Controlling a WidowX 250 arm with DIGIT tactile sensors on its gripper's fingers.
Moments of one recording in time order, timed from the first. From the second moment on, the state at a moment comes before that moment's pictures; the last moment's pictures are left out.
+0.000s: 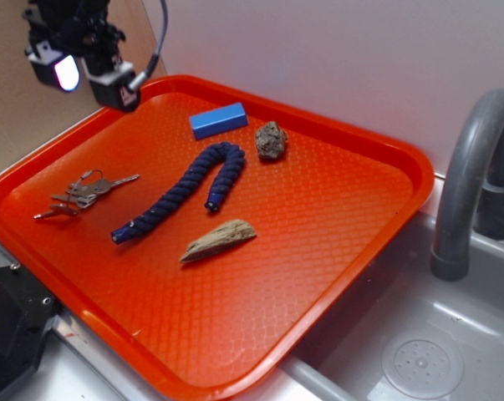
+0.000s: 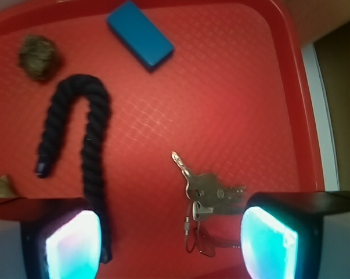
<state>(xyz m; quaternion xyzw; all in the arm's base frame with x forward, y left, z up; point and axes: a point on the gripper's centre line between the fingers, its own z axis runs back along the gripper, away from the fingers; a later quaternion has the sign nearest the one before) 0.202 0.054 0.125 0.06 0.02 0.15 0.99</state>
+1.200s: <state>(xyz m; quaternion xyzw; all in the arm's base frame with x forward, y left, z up) 0.204 0.053 0.026 0.03 0.03 0.13 0.99</state>
